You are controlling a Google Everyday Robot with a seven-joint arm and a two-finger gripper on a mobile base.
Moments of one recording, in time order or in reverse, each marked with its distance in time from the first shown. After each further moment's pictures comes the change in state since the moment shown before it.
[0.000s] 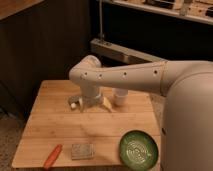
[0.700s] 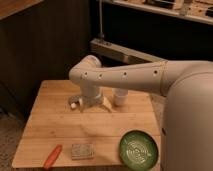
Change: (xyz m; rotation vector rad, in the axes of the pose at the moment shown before) arm 0.000 0.000 0.000 0.000 0.001 0.000
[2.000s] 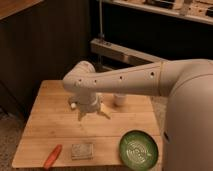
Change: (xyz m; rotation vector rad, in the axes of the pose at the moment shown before) arm -0.042 -0.003 0.001 -0.052 -0.029 -0.051
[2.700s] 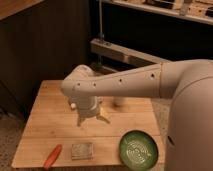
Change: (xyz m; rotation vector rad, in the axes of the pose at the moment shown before) arm -0.030 -0.006 0.005 -0.011 -0.032 -0.054
